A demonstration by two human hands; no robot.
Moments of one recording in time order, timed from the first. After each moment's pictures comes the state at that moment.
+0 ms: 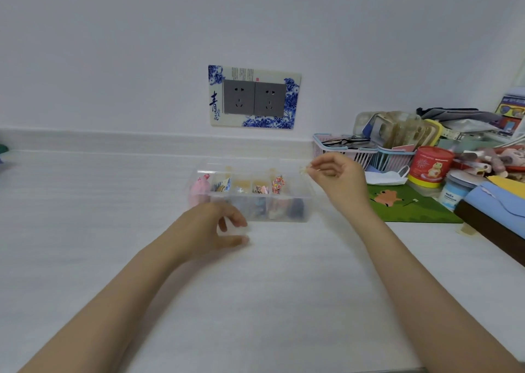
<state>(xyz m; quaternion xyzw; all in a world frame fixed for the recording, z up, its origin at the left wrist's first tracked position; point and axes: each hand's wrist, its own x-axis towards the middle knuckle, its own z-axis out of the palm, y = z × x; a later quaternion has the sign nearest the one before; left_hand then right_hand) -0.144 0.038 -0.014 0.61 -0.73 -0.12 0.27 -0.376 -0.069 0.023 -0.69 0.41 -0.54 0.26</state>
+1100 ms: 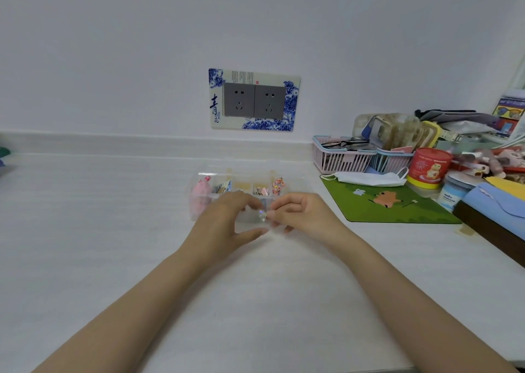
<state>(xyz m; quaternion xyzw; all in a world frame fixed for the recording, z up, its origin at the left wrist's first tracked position) -0.165 0.029 -0.024 0.53 -0.75 0.00 0.39 -0.347 -0.027 -0.003 -0.72 0.36 -0.36 0.48</state>
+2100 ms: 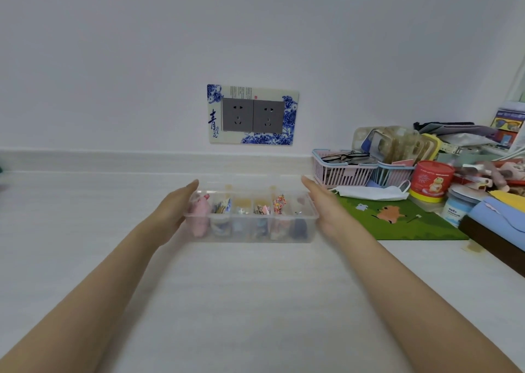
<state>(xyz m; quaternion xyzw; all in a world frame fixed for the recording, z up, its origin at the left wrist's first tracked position) -0.077 -0.036 -0.006 0.59 -0.39 -0.44 0.56 -0.344 -0.114 0.002 -0.49 0.45 -0.48 0.57</state>
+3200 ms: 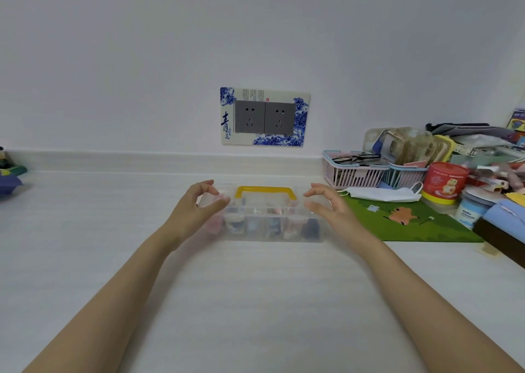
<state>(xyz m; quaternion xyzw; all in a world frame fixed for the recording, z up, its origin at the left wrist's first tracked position) -0.083 -0.014 -0.011 0.60 -0.56 -0.23 0.53 -0.363 -0.089 -0.010 -0.71 0.39 -0.43 0.40</state>
